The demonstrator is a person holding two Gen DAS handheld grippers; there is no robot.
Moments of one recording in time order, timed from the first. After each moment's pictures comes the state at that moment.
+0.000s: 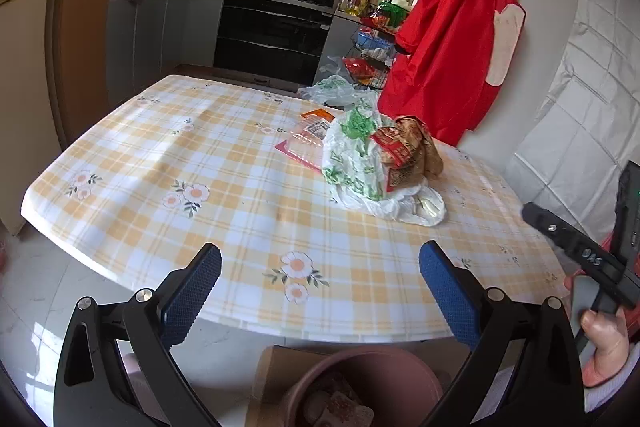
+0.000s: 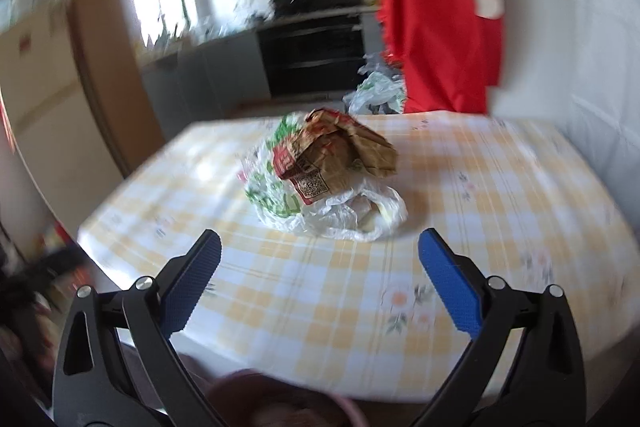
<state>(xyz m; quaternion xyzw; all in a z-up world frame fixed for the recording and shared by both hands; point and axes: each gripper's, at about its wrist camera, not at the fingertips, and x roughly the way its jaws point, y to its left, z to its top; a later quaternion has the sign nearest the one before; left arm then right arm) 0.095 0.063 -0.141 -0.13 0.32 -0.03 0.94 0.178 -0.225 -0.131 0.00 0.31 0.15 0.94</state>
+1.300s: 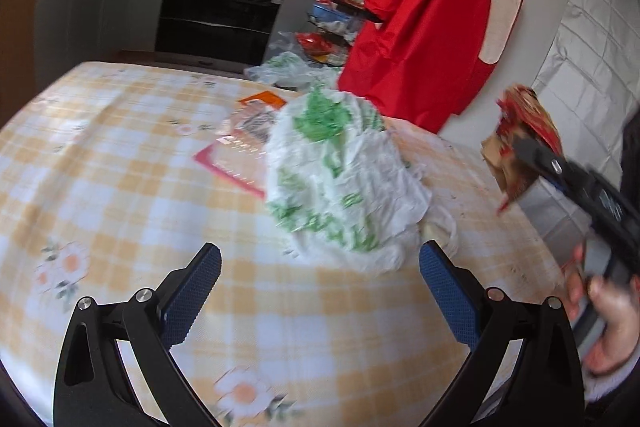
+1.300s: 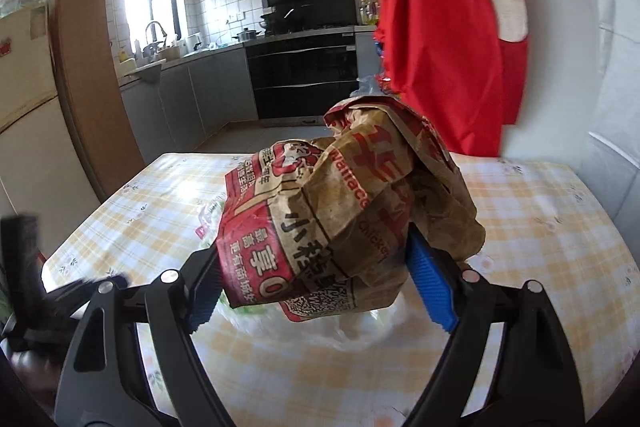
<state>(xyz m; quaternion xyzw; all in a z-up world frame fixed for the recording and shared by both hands) 0.267 0.031 -0.206 -0.14 0.34 -0.14 0.92 0.280 -0.239 -0.134 0.02 0.26 0.14 0.96</state>
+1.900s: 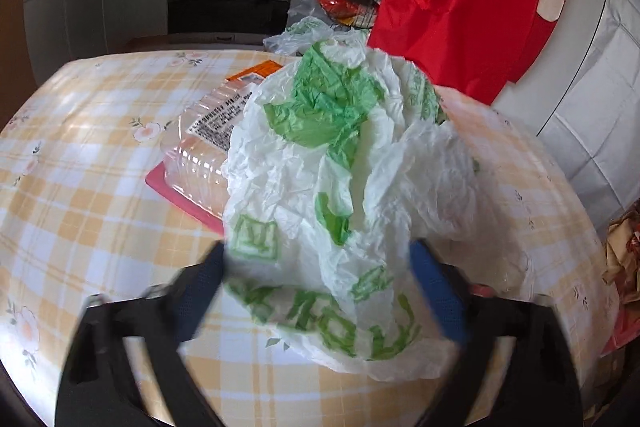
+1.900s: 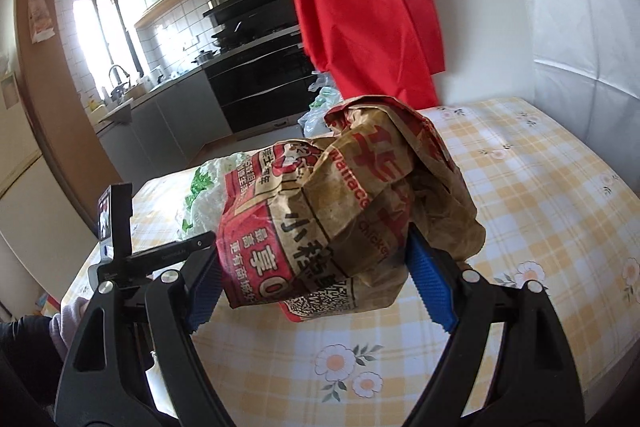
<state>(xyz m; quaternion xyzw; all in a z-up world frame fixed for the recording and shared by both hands) 0.375 -0.022 -0.247 -0.08 0.41 -0.08 0.91 0.235 -0.320 -0.158 0.13 0.27 0.08 0.95</state>
